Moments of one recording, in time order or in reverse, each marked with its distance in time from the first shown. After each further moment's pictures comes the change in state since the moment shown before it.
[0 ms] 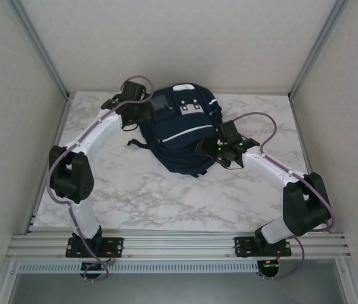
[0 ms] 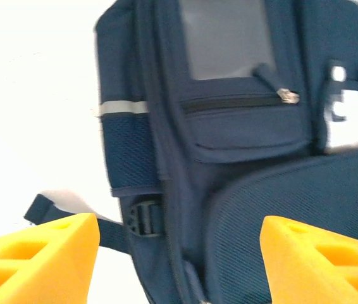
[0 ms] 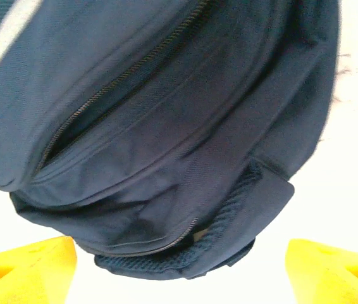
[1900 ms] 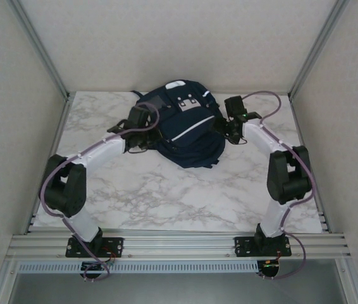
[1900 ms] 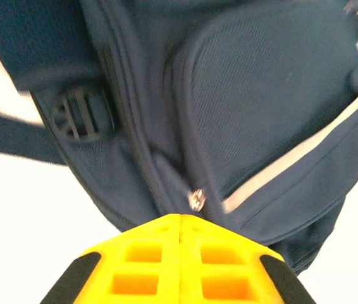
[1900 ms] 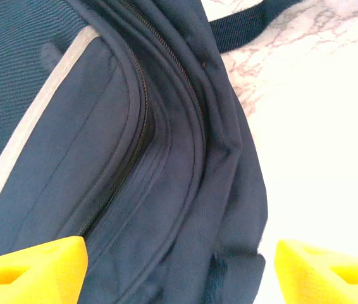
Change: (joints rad) left arm -0.076 -0.172 -0.399 0.303 0.217 -0.229; right arm -0.186 0.280 0.364 -0.136 0.073 -0.118
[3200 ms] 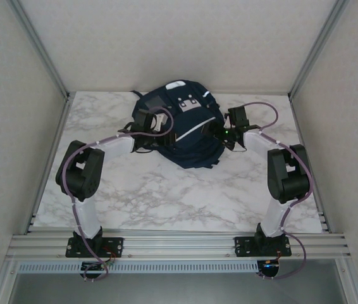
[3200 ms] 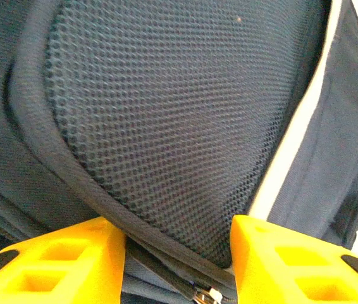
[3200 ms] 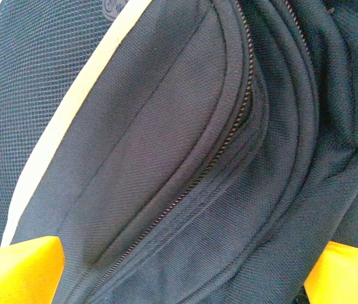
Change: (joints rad) left arm -0.026 0.202 -0.023 0.261 0.261 0.412; right arm -0.037 0.046 -0.189 0.359 -0.286 -0.018
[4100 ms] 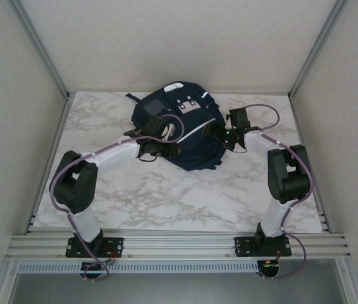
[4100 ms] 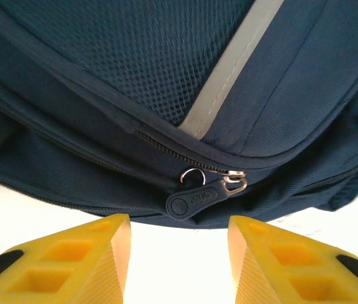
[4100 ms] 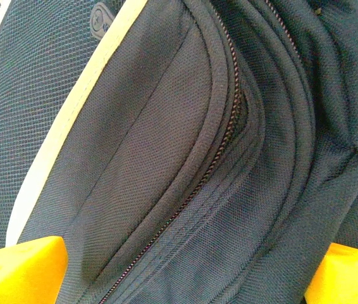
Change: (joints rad) left arm -0.150 -0.107 0.029 -0.342 -0.249 0.077; right arm -0.009 -0.008 -0.019 0.023 -0.010 0.038
